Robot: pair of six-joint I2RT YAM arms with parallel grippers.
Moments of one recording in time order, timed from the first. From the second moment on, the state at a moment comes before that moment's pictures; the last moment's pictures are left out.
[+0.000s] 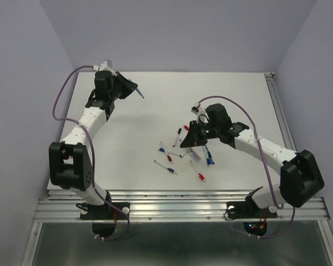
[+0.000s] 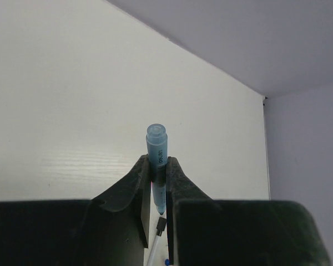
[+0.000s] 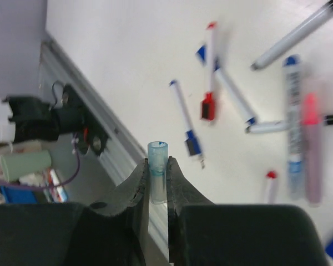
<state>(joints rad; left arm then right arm) -0.13 1.52 1.18 0.03 0.20 -0.77 0.59 1.37 0.91 -0.26 -0.65 0.52</state>
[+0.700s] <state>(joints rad) -0.30 2.46 2.26 -0.66 0.19 -0.38 0.39 2.15 1.70 -0.38 0.01 0.44</state>
